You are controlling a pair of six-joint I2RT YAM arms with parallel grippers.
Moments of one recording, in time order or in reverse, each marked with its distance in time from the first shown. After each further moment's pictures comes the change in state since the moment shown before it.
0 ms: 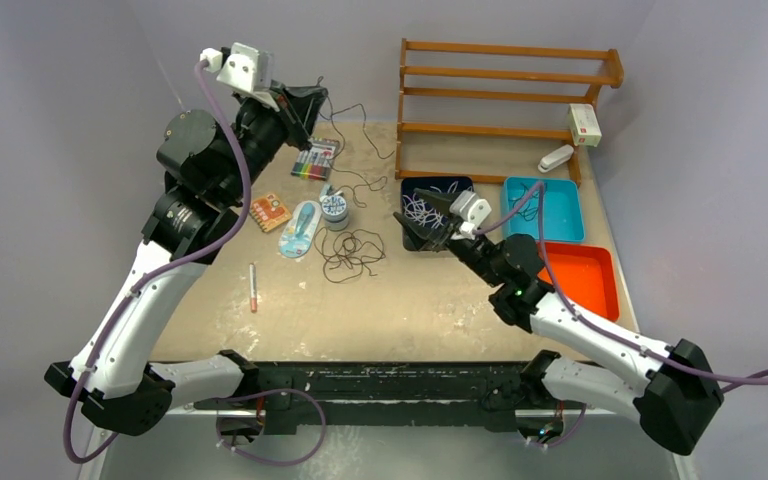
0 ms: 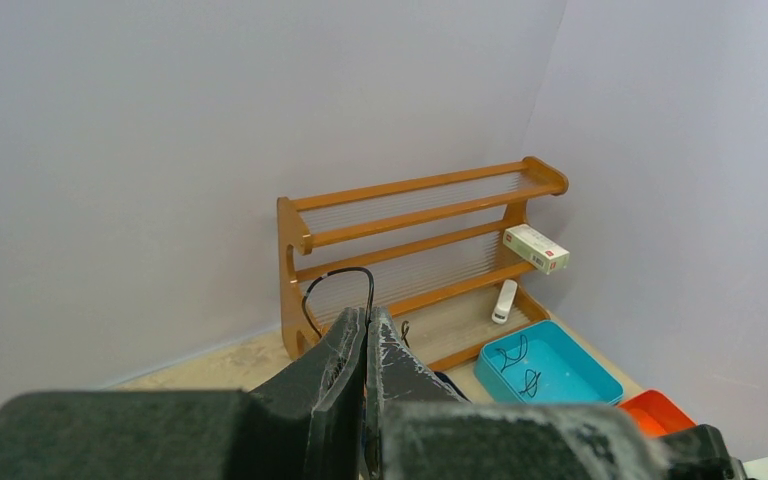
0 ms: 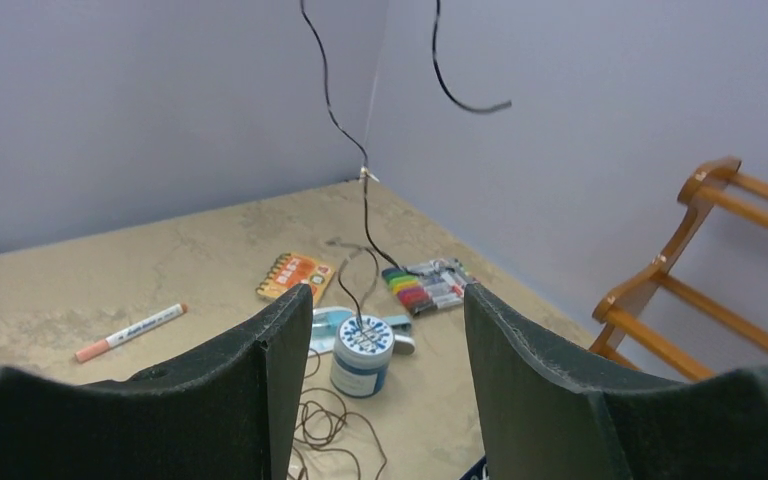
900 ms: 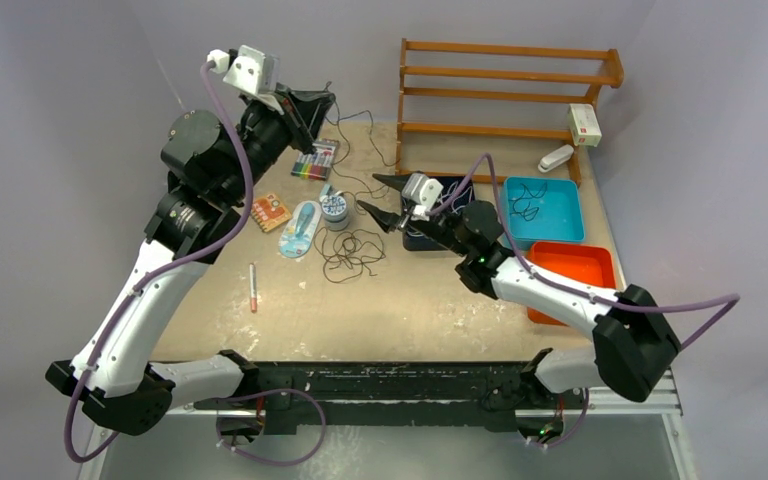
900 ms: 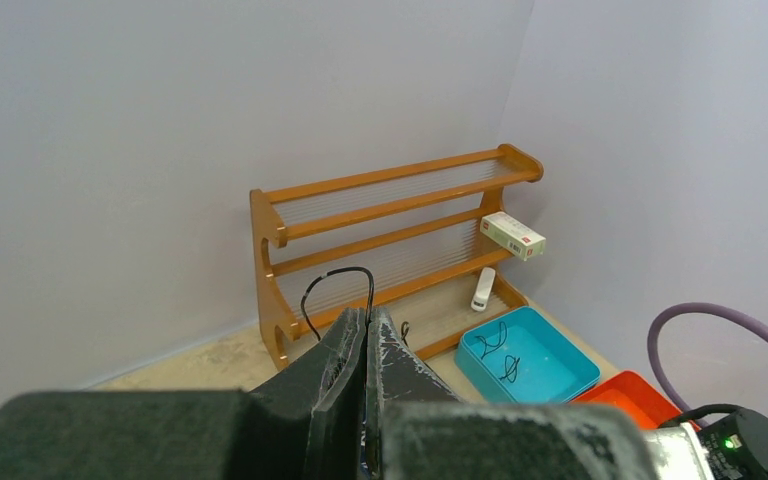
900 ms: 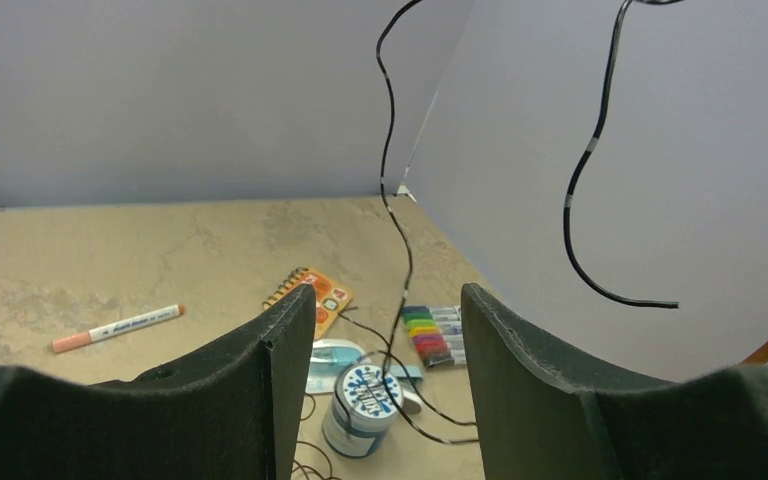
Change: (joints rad) left arm 0.000 0.002 -0.011 0.002 0.058 -0.018; right arm 0.000 0.313 0.225 0.079 -0.205 -0.117
